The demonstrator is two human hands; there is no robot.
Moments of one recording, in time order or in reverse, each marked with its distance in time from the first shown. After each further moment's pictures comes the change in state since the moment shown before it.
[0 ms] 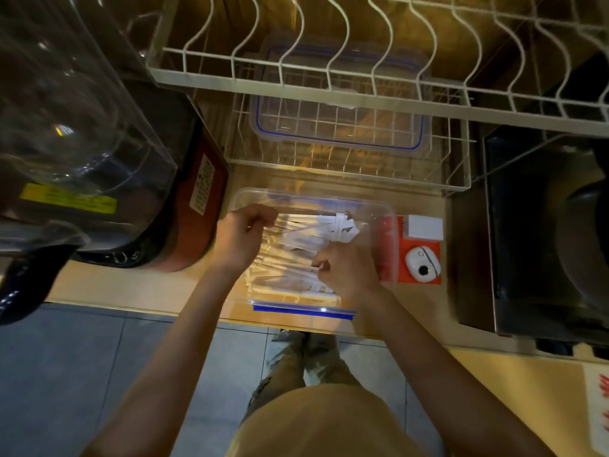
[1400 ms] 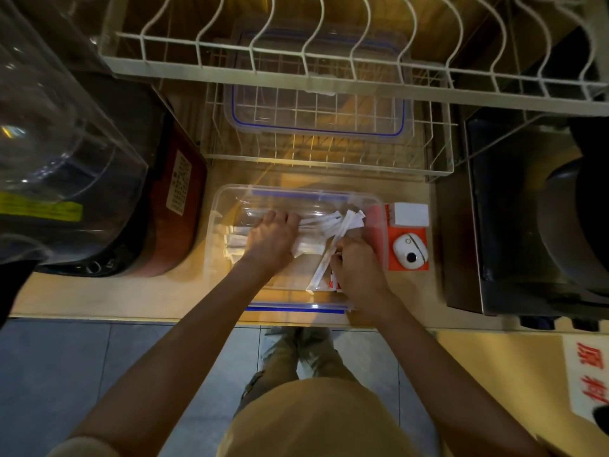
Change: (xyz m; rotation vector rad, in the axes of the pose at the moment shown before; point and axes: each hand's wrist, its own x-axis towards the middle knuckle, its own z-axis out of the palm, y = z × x) left_hand 0.008 -0.005 0.069 0.781 -0.406 0.269; right_hand -0.014 0.018 0.006 0.201 0.186 0.317
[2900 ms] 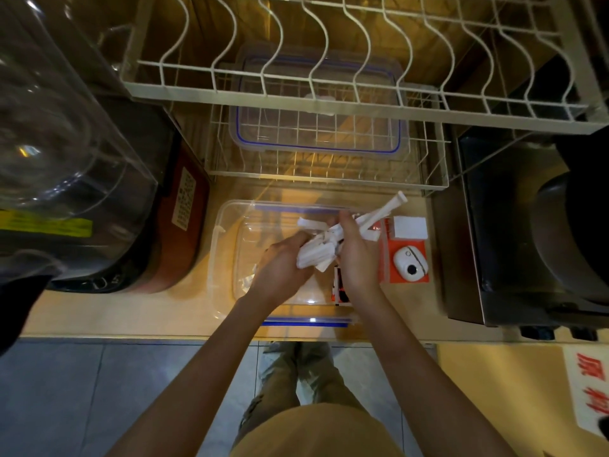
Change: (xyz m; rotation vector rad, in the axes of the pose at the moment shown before) left_hand -0.032 0.015 -0.015 -0.664 0.145 0.039; right_hand 0.005 -0.045 -0.016 1.114 0.262 0.292
